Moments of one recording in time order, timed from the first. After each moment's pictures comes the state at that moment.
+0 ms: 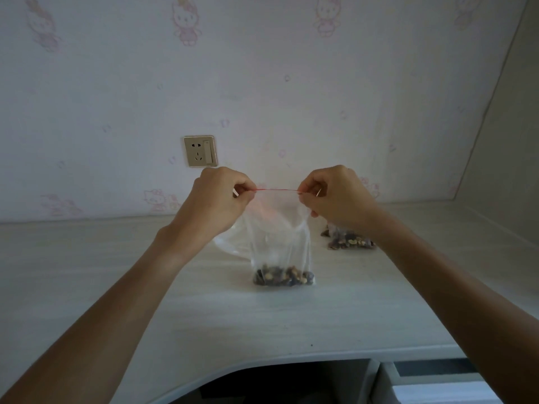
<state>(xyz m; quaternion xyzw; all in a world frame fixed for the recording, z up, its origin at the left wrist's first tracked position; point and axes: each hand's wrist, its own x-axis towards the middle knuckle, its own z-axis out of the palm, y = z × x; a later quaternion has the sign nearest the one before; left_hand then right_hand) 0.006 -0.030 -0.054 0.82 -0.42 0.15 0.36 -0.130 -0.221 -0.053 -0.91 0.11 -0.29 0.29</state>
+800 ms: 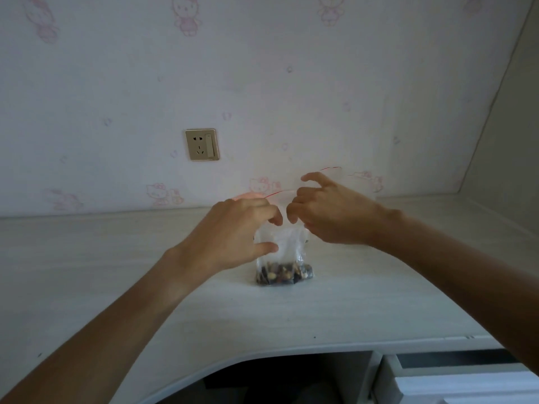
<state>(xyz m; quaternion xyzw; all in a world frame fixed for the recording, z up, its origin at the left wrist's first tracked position) -0.019 -0.020 -0.089 0.78 -0.58 0.21 0.13 -0.129 -0.221 -0.069 -0.95 -0.15 -0.17 -0.20</state>
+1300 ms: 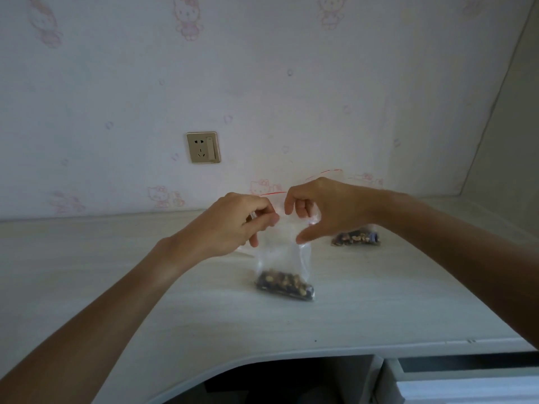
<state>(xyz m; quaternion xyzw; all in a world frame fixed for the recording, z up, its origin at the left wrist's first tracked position) 0.002 -0.022 -0.081 0.77 -0.55 -0.01 0.31 -0.125 -0.228 -0.043 -0.99 -0.09 -0.04 0.14</state>
